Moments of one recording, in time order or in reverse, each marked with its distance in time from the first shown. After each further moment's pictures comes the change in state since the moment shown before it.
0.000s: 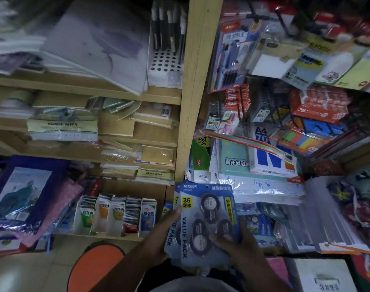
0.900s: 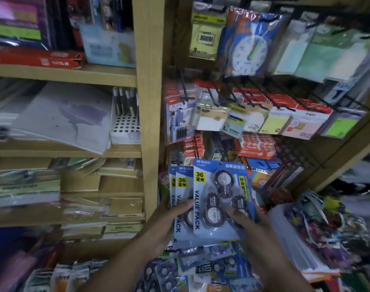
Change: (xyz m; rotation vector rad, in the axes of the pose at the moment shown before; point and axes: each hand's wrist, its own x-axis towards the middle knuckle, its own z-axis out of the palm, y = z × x) left_hand -0.012 0.086 0.126 0.215 -0.313 0.291; right_hand -0.021 -0.134 -0.057 0.356 0.152 -0.315
